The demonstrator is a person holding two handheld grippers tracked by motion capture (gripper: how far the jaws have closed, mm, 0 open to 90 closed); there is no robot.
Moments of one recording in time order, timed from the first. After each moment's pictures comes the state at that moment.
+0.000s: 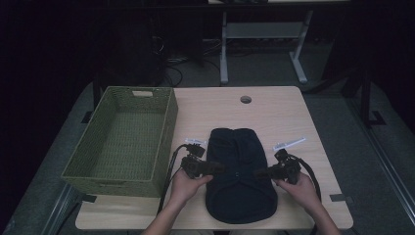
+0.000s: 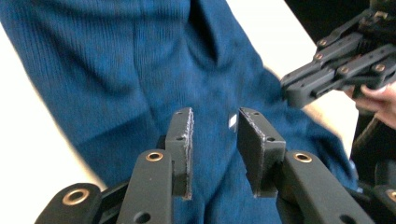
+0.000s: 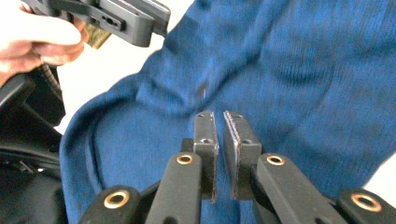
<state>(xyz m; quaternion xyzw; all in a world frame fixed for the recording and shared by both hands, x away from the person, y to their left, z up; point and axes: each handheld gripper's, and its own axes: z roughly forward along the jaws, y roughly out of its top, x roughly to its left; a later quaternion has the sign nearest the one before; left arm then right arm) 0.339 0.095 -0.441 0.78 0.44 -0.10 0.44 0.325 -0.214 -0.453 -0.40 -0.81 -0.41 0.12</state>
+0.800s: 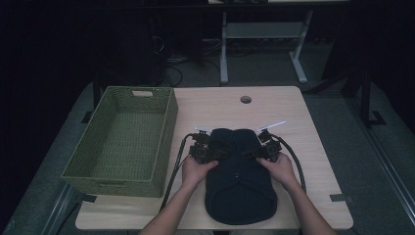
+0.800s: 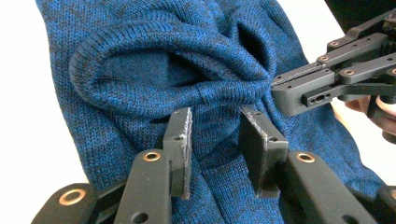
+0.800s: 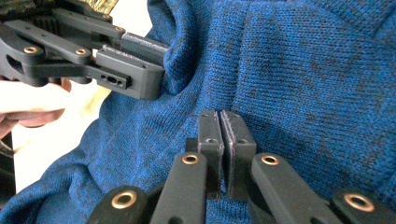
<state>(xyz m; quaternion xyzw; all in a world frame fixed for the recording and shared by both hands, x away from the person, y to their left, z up) 0.386 0.078 -0.465 0.77 0.48 -0.08 0.40 0.397 -0.180 -0.470 -0.46 -0.79 -0.39 0.13</state>
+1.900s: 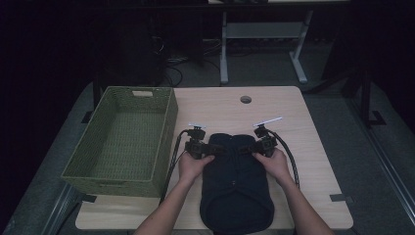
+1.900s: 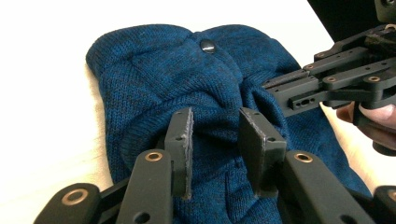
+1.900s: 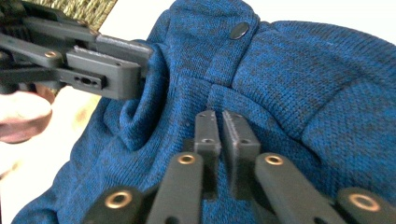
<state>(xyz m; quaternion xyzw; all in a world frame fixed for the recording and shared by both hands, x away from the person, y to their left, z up) 0.398 0.092 -0.458 0.76 0.49 -0.06 0.42 0.413 -0.171 -0.468 -0.48 -0.78 -0.39 0.11</state>
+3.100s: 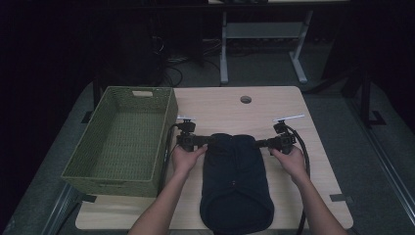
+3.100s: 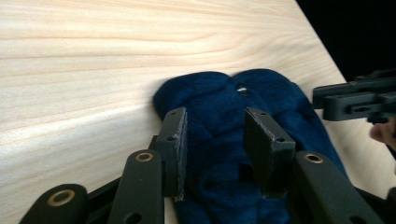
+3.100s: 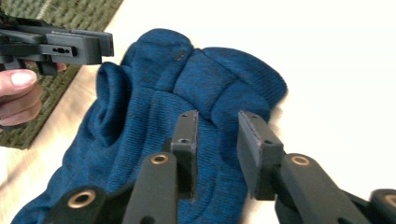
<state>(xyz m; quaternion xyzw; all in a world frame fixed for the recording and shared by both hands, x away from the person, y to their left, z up) 0.415 0.117 -0.449 0.72 0.53 -0.03 0.44 0.411 -0.224 -0.454 -0.51 -0.75 -0.41 0.08</state>
